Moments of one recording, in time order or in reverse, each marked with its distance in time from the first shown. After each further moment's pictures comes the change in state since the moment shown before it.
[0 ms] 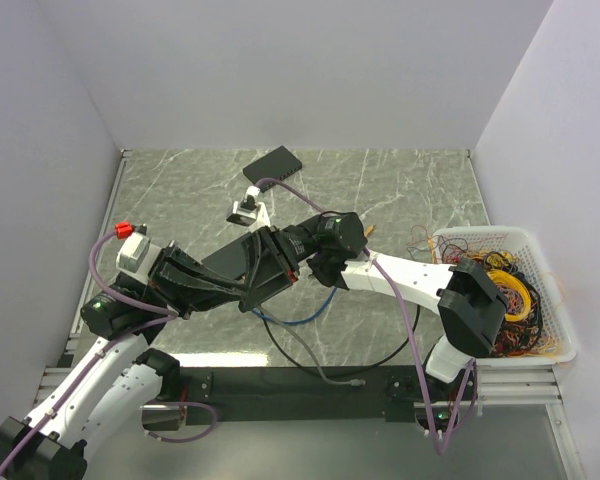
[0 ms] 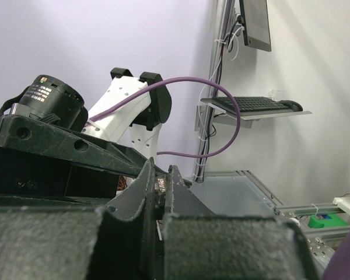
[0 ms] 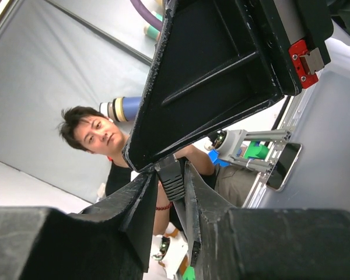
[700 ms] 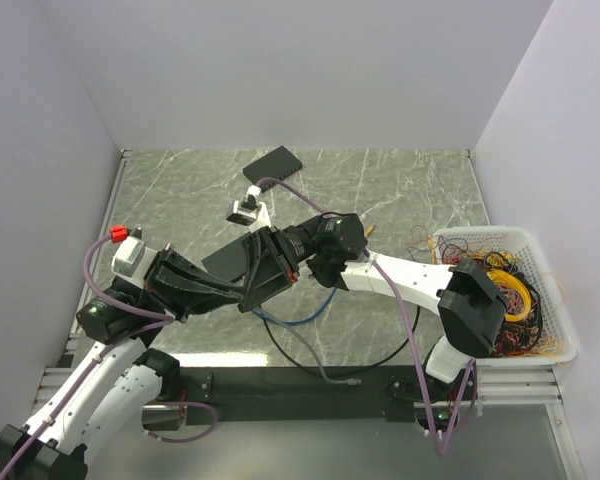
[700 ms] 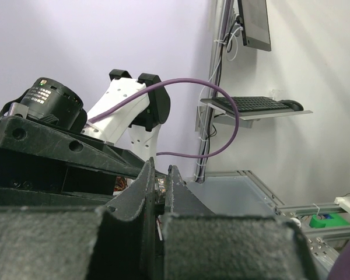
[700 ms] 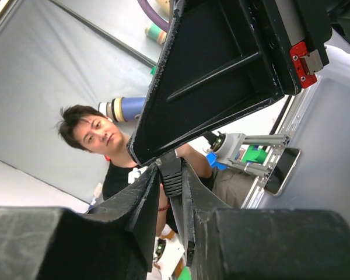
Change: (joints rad) left arm 0.004 -0.036 0.000 -0.023 0.002 -0.005; right arm -0.001 0.000 0.000 0.013 0.016 -0.012
